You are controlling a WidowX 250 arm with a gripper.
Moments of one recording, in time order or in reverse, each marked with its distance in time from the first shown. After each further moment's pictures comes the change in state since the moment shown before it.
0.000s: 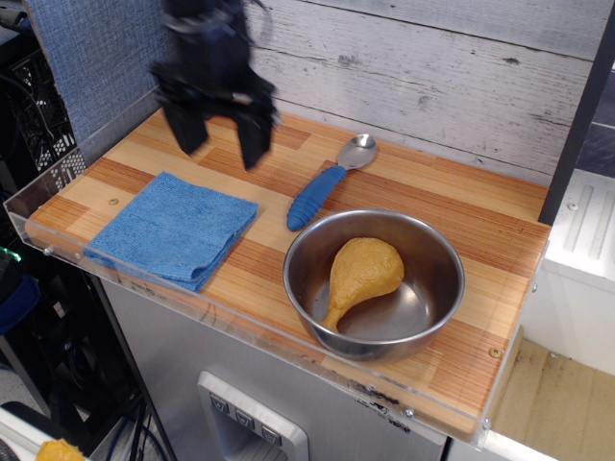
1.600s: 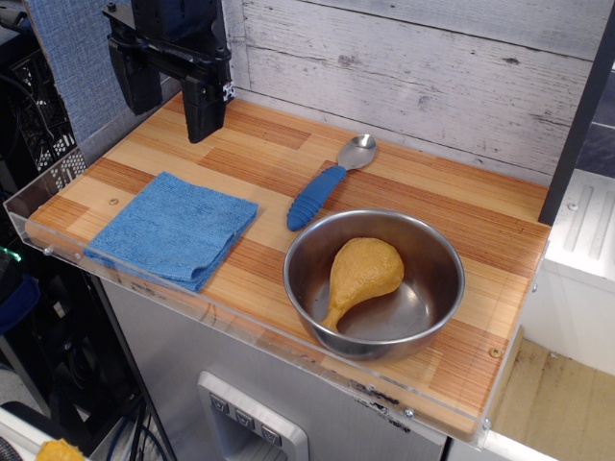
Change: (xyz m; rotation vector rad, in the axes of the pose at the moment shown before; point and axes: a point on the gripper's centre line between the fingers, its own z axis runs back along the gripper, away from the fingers) arm -0.014 0.007 0.029 0.101 0.121 -0.167
